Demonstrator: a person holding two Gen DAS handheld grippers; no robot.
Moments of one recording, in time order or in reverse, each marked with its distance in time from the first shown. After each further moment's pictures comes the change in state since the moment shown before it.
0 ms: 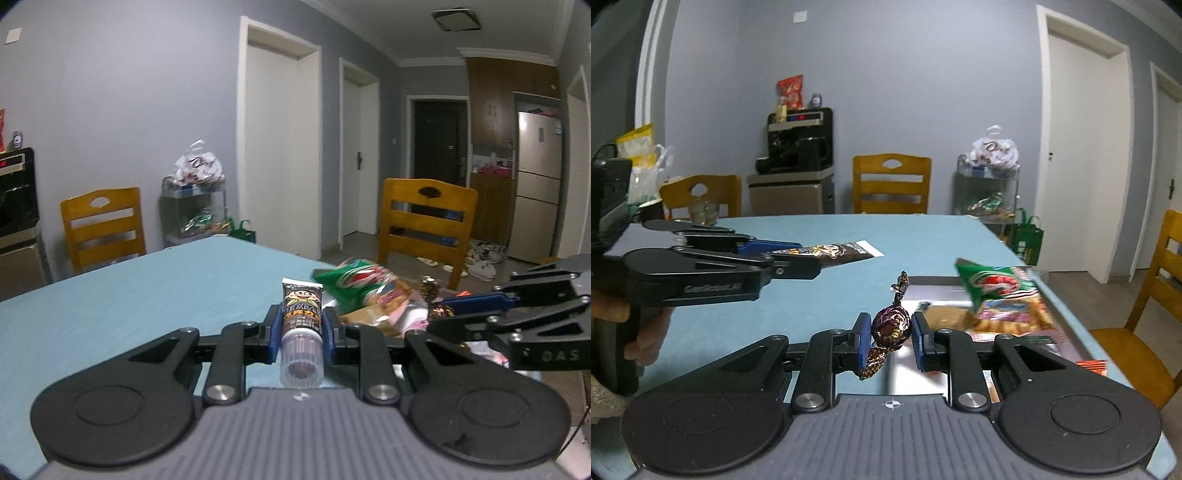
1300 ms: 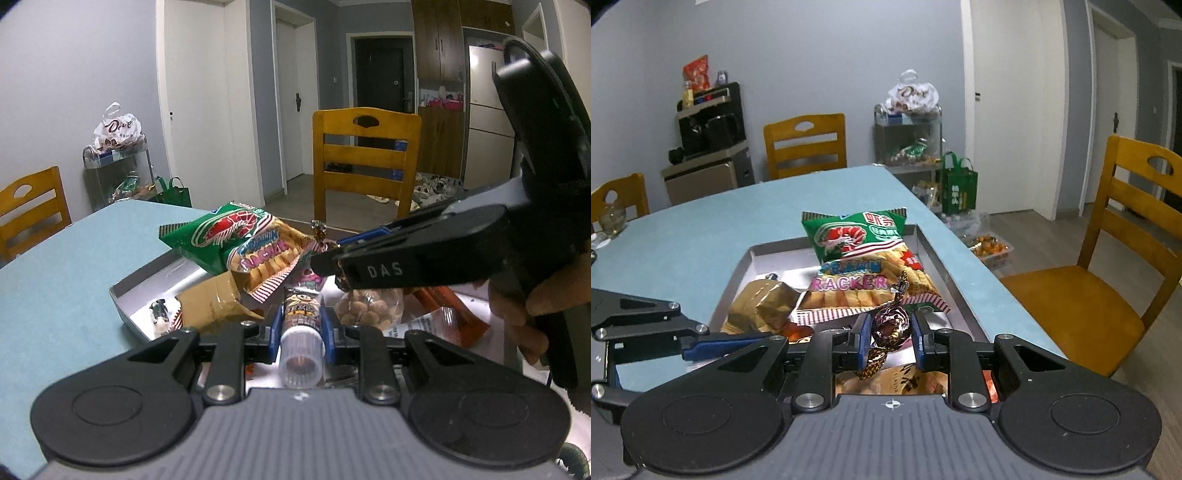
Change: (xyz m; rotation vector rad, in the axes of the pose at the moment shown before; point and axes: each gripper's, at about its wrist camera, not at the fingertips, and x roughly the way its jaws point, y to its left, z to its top) left arm 0.129 -0.118 -0.012 0.123 0.202 -0.155; right arm 0.070 -0.116 -0.020 0.163 0.146 -0.171
